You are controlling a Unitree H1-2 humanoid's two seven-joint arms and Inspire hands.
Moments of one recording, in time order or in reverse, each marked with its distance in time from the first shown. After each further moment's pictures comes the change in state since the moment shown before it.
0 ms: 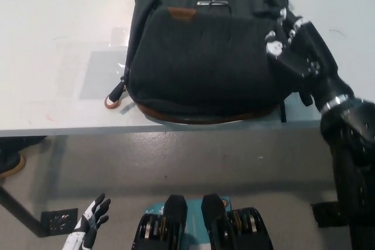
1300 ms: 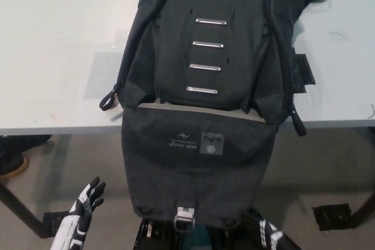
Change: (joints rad) left_arm -0.061 0.014 0.023 0.006 -0.003 0.002 0.000; right_arm 0.764 -0.134 0.331 -0.084 -0.135 -0.255 0.093
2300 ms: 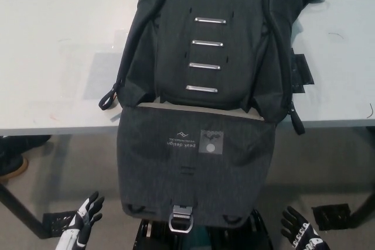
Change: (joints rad) left_arm 0.052 -0.001 -0.001 0.020 0.003 0.000 0.000; right_arm 0.090 0.155 -0.221 0.075 0.127 -0.157 -0.020
